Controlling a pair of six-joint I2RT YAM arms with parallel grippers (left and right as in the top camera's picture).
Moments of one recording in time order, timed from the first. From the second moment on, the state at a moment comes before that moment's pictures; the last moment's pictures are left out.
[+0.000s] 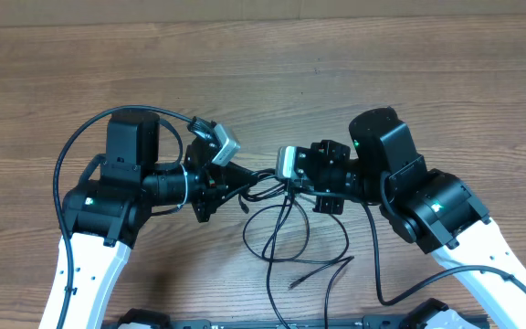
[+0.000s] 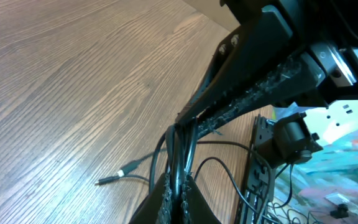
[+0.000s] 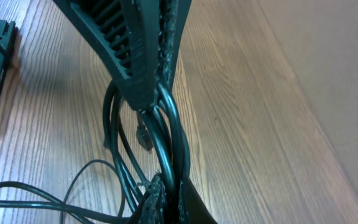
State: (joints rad) left arm -0.20 1.14 1.12 -0.84 0.96 0.31; right arm 0.58 1.20 1.19 -0.71 -0.51 -0.75
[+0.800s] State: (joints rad) left arm -0.20 1.14 1.12 -0.83 0.89 0.31; right arm 0.58 1.20 1.19 -0.88 -0.36 -0.57
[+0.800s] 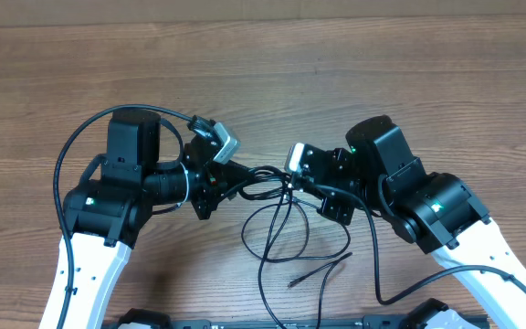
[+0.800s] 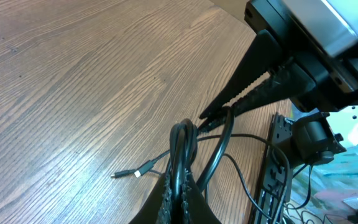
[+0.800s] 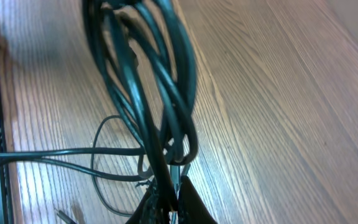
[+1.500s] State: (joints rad) left arm -0.20 1.14 1.12 -0.84 0.84 0.28; right arm 0.58 1.20 1.19 -1.06 -0.31 -0.48
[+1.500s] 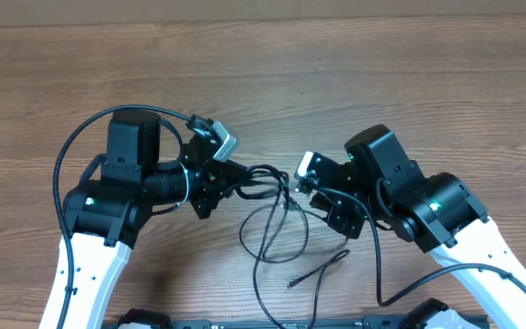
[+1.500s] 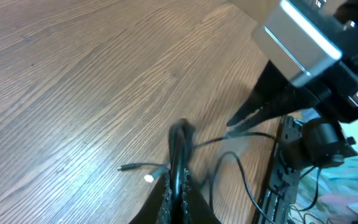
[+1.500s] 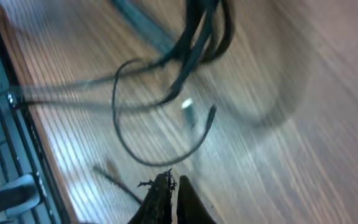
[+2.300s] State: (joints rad) left arm -0.20 1.14 1.12 -0.84 0.79 0.26; right arm 0.58 1.21 1.18 -0.84 -0.42 -0.46
